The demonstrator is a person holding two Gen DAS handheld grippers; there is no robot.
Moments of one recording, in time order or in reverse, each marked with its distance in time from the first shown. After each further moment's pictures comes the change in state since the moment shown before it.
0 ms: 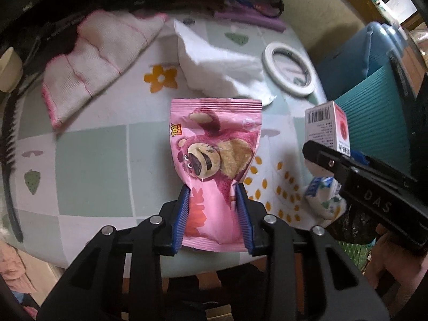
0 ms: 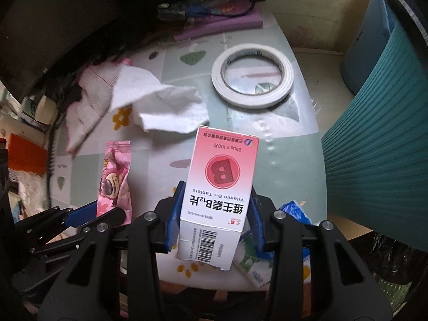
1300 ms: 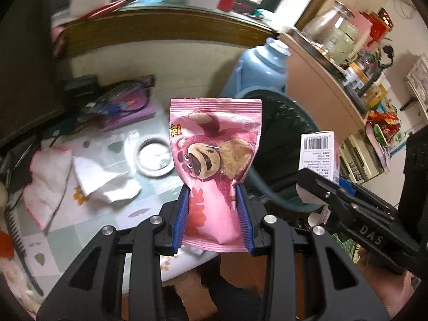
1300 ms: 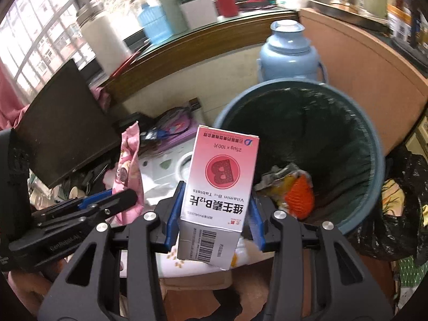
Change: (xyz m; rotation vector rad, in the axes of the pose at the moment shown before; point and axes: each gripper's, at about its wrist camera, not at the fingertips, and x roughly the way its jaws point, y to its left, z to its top) left arm -0.135 -0.190 0.019 0.320 -0.207 -0.210; right arm -0.220 -0.107 -0.024 0.243 -0.380 -0.039
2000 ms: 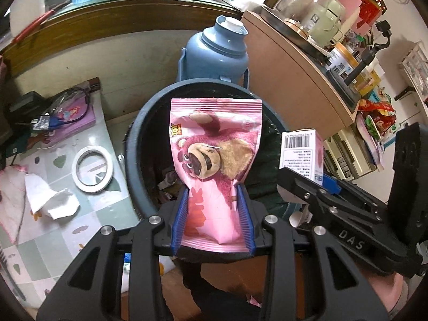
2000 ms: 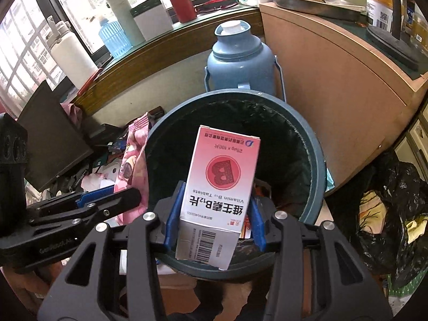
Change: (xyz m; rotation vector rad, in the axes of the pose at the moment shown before) left arm 0.070 -0.103 0.035 0.029 0.070 -0.052; right arm 0.004 -0.106 0.038 0.010 0.038 -0.003
